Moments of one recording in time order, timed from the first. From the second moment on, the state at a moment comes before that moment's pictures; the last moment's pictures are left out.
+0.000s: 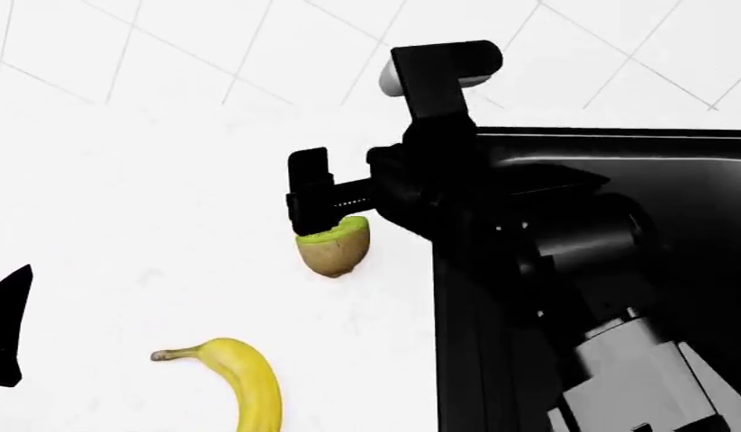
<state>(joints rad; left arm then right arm) -0.48 -0.83 -0.02 0.49 -1.26 -0.95 -0.45 1.35 0.22 -0.80 0.77 1.02 0.67 -0.17</state>
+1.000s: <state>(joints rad) -0.44 -0.82 0.00 0.48 -1.23 -0.92 -0.43 1.25 0.24 -0.84 0.70 1.02 0.71 -0.14</state>
